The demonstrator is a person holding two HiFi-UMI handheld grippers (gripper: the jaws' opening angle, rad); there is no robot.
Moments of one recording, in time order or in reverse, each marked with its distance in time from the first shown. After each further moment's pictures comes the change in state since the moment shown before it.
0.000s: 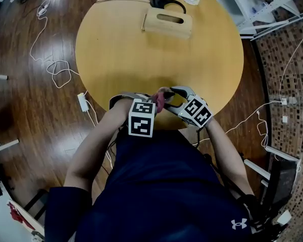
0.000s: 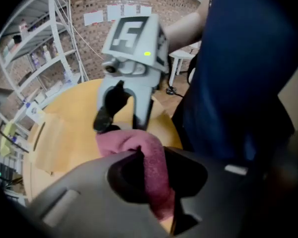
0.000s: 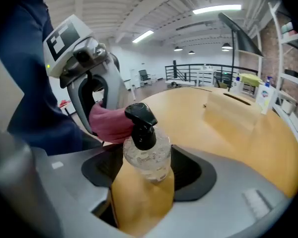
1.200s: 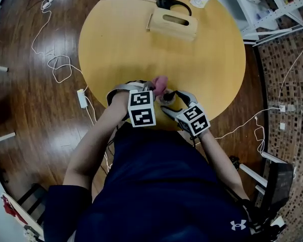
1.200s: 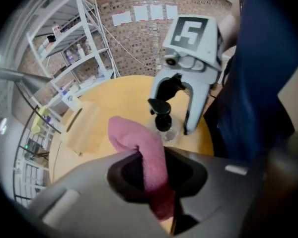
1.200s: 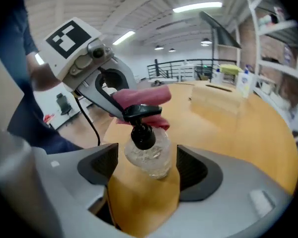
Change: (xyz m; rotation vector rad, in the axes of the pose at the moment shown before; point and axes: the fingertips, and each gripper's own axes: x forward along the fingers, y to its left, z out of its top) left arm -0.018 0.065 -0.025 -0.178 0.018 0.292; right arm -0.005 0.005 -0.002 0.196 0.002 -0.144
